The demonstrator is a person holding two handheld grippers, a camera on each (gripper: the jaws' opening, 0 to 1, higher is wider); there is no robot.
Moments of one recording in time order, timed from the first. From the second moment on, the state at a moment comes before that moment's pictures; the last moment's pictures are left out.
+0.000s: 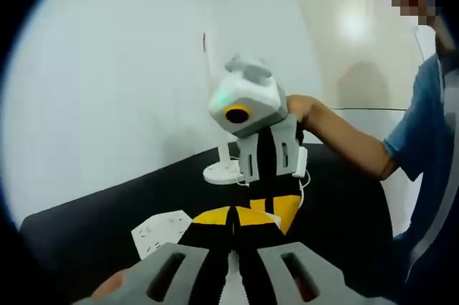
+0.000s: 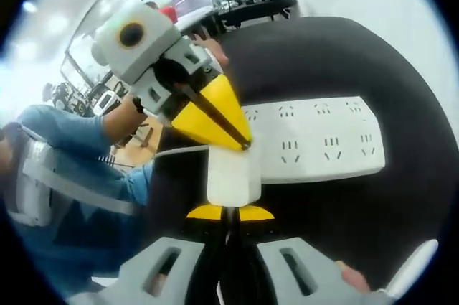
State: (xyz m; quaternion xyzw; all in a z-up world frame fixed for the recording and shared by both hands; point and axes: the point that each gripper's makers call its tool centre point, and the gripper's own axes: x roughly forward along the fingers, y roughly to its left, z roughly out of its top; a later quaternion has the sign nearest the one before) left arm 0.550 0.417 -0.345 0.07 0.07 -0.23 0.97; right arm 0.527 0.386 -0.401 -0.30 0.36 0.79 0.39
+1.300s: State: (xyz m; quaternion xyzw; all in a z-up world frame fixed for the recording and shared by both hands) left arm 0.561 0.395 -0.352 0.14 0.07 -0.25 0.96; right arm 0.522 0.380 -0.415 -0.29 0.38 0.79 0.38
